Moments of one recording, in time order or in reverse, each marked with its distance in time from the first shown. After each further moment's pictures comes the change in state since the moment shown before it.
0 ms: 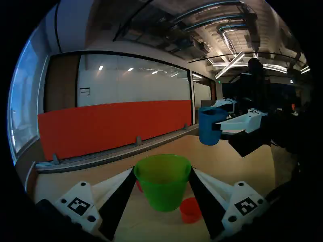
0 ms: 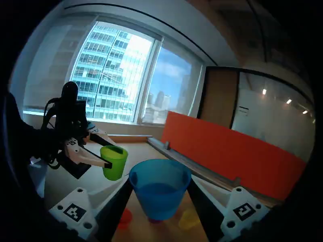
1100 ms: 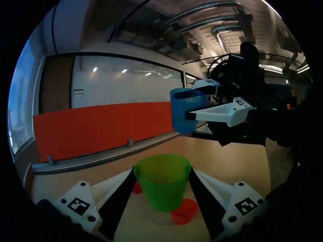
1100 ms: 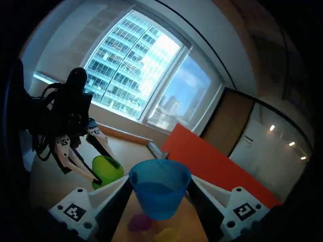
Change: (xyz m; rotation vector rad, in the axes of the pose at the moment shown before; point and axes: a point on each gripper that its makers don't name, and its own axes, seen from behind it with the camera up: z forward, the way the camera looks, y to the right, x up) left arm 0.000 0.027 0.000 -0.056 0.014 0.009; right arm 0.048 0.001 0.033 0.033 0.018 -0.306
